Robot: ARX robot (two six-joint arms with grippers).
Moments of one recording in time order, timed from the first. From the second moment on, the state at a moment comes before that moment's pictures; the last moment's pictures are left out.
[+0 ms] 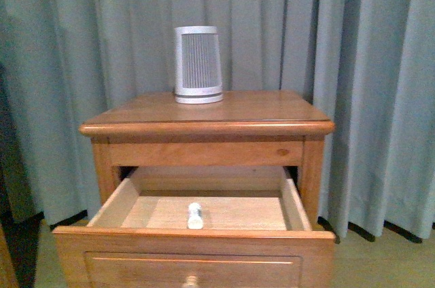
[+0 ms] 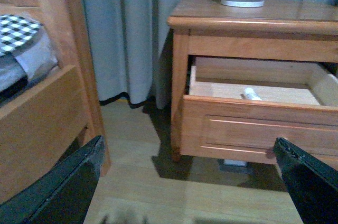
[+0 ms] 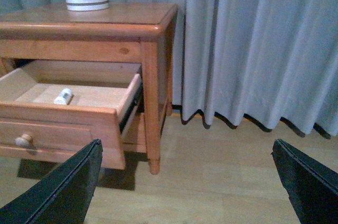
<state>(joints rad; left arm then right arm) 0.00 0.00 0.01 0.00 0.00 0.00 0.00 0.00 0.01 0.00 0.00 0.00</state>
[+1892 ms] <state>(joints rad) 0.00 0.00 0.01 0.00 0.00 0.00 0.30 2.42 1.74 -0.08 0.29 0.25</state>
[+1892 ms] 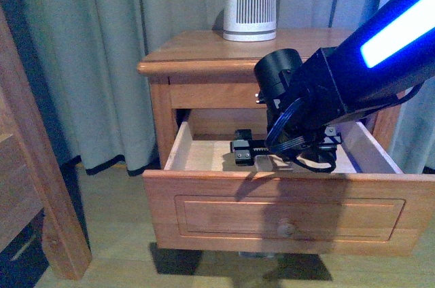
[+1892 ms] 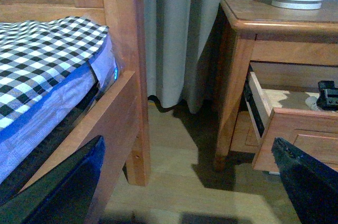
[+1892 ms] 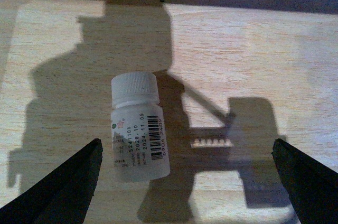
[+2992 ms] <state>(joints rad) 0.00 0.00 0.01 0.00 0.00 0.00 0.32 2.21 1.64 -0.20 0.19 0.41</state>
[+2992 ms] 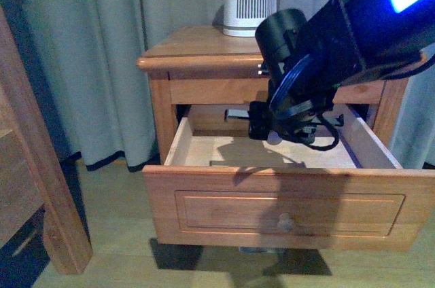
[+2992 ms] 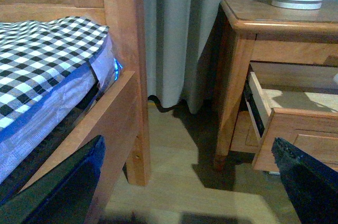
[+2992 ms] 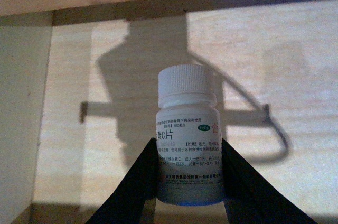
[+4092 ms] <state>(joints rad) 0.00 0.00 0.01 0.00 0.00 0.00 0.09 2.36 2.25 -0.40 0.27 0.26</state>
